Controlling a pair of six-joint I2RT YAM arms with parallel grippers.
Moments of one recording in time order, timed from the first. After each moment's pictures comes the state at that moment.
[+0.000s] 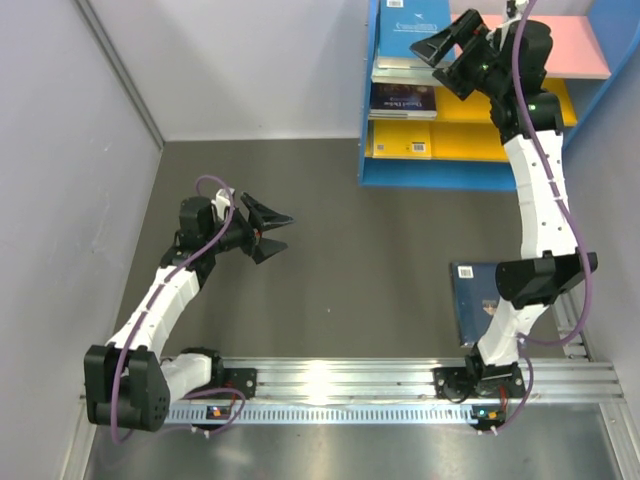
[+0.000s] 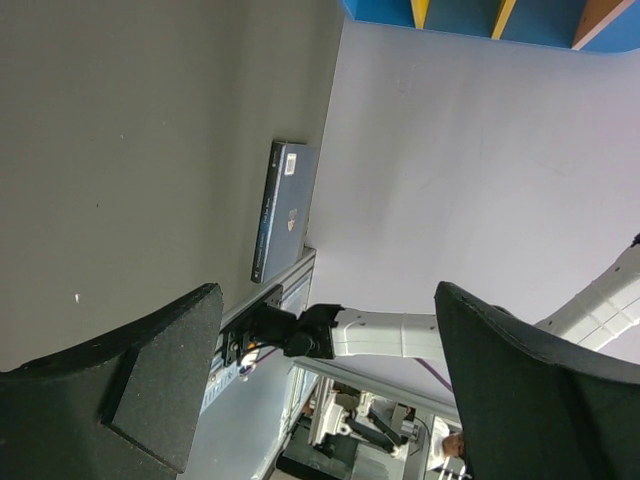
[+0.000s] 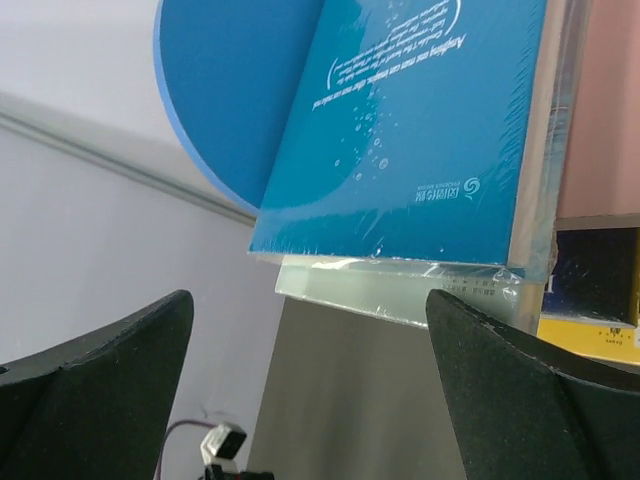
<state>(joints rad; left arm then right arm) -0.11 1.12 0.73 -0.07 0.80 -1.21 0.14 1.82 2.29 -0.57 -0.31 0.81</state>
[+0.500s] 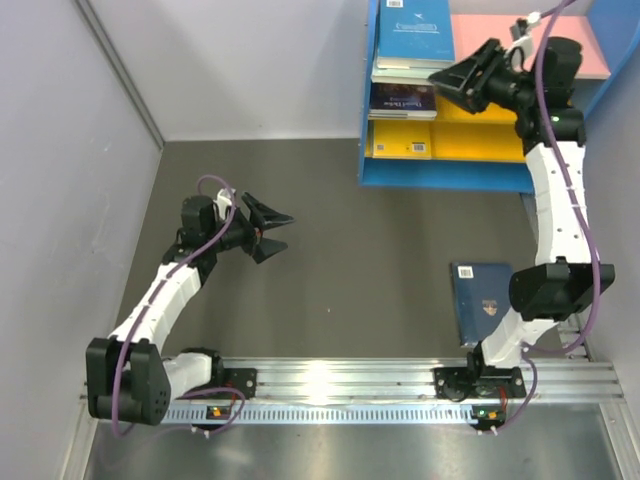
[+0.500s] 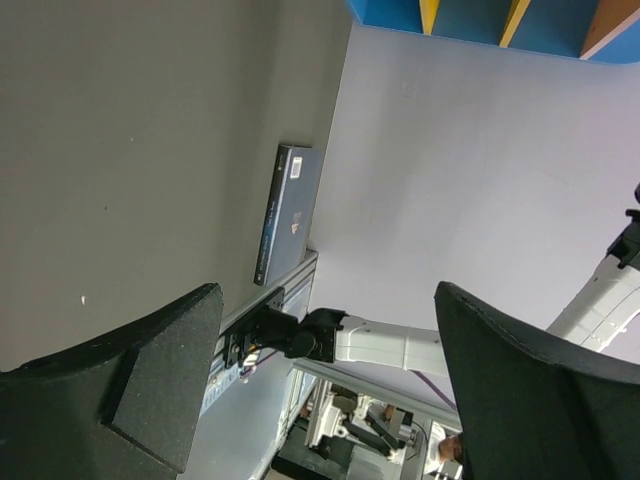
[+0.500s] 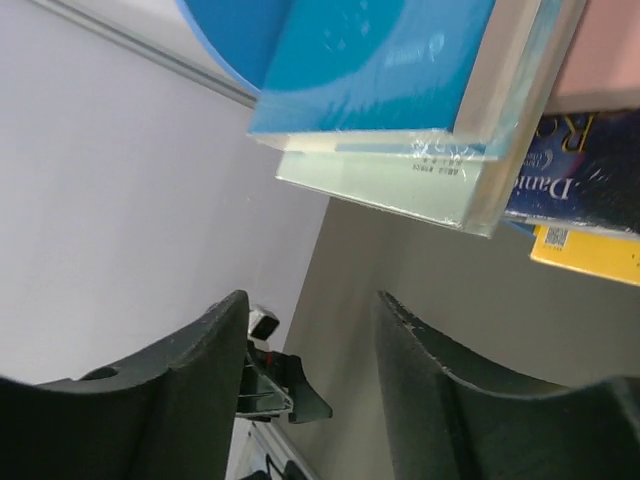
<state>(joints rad) -0.11 1.14 0.73 -0.06 0.79 -1.21 0.01 1.72 2.06 -0.51 -0.71 0.81</state>
